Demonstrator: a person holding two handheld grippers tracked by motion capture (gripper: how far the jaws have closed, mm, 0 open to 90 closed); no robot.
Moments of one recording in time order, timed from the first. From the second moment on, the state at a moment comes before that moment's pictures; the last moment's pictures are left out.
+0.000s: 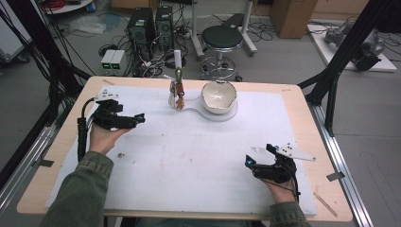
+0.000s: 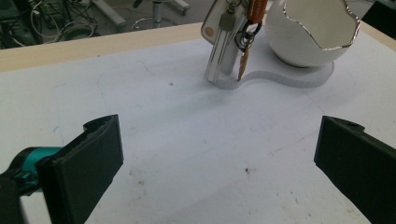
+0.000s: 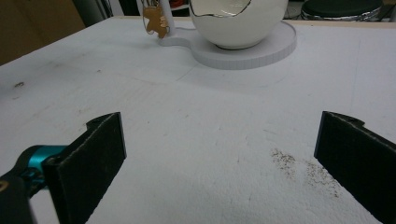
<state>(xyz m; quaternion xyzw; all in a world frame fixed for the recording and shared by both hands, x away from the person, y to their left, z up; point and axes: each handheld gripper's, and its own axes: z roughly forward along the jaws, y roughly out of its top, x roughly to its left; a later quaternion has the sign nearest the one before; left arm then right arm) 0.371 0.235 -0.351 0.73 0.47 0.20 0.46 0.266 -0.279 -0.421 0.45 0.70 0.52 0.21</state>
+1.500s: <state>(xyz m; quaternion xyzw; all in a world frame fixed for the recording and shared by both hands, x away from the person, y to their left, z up) 0.275 0.318 -0.410 0.65 0.52 0.28 0.47 0.265 -0.281 -0.424 0.46 0.69 0.51 0.22</state>
